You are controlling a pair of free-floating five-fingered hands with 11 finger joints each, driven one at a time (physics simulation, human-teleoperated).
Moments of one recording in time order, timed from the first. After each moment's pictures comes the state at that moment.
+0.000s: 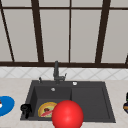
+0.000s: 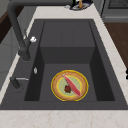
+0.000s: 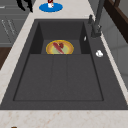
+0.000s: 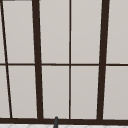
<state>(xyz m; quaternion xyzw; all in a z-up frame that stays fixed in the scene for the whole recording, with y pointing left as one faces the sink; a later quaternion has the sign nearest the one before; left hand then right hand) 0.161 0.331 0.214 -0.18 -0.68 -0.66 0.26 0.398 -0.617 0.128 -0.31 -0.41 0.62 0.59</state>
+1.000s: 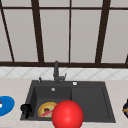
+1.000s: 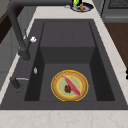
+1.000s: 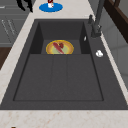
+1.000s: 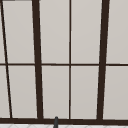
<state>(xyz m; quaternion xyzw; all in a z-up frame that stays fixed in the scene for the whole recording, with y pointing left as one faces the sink) 0.161 0.331 0.214 -0.18 -0.68 -0.66 0.26 0.335 -0.609 0.147 -0.35 -0.43 0.61 0.57</state>
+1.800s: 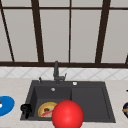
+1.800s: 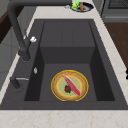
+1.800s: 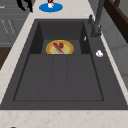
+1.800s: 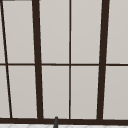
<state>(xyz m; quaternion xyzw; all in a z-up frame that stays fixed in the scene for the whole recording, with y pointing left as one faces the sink) 0.161 0.331 0.214 -0.18 -0.68 -0.66 0.26 0.333 -0.596 0.226 -0.37 -0.41 0.62 0.56</state>
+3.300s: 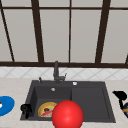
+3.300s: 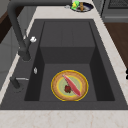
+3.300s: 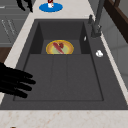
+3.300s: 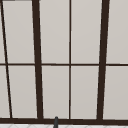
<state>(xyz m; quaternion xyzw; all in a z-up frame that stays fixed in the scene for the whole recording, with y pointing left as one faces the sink) 0.161 0.331 0.214 -0.18 -0.68 -0.66 0.26 0.257 -0.442 0.250 -0.41 -0.43 0.61 0.53</state>
